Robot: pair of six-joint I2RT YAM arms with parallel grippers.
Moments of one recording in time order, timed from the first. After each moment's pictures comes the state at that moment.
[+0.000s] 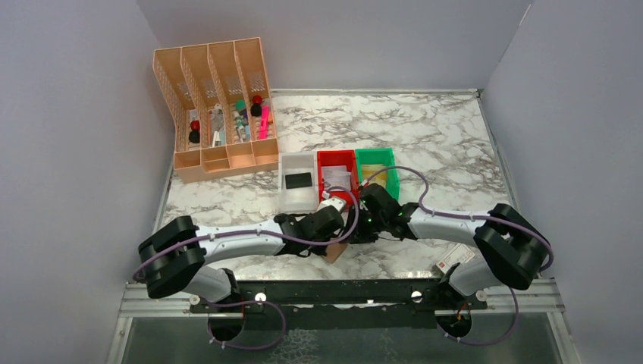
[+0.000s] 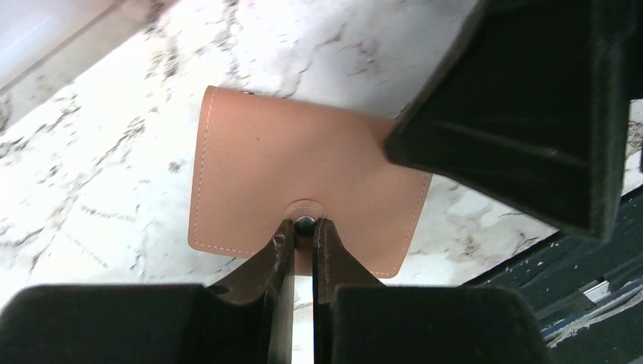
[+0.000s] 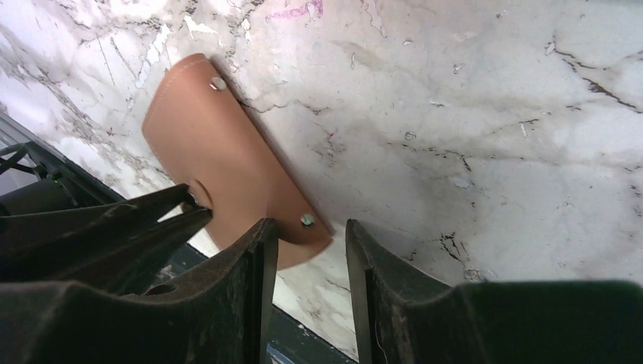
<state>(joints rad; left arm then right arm) -1.13 1.42 0.76 -0.36 -0.20 -0.55 0.82 1.46 0.62 -0.10 -0.21 0.83</state>
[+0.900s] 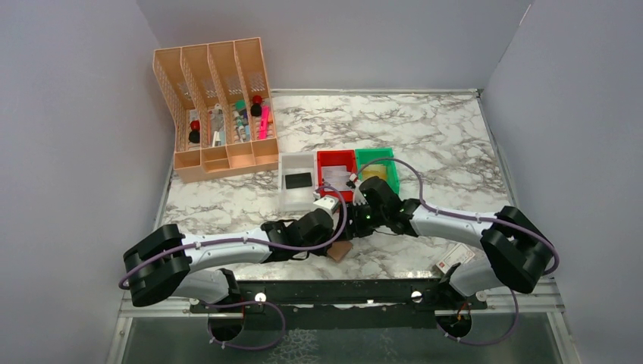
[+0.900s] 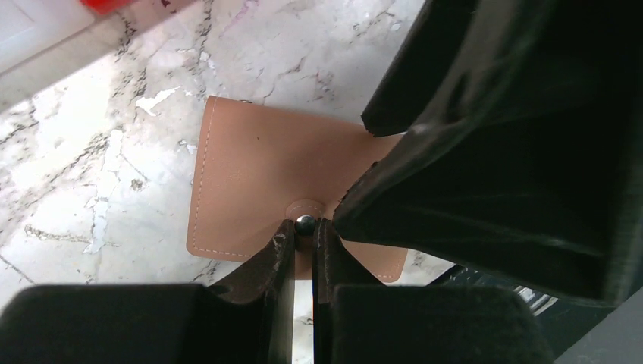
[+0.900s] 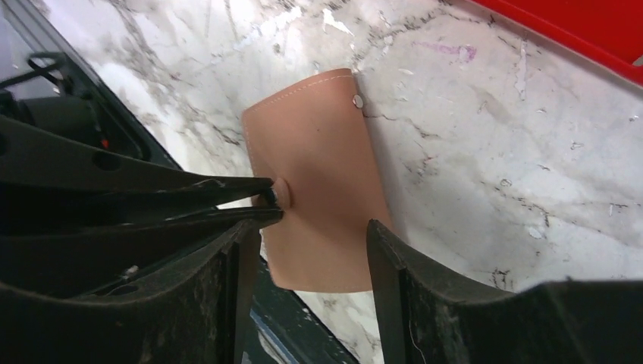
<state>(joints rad) -1.13 1.28 0.60 -0.15 -0.20 -0.64 0.81 1.42 0.66 -0.06 -0.37 0.61</state>
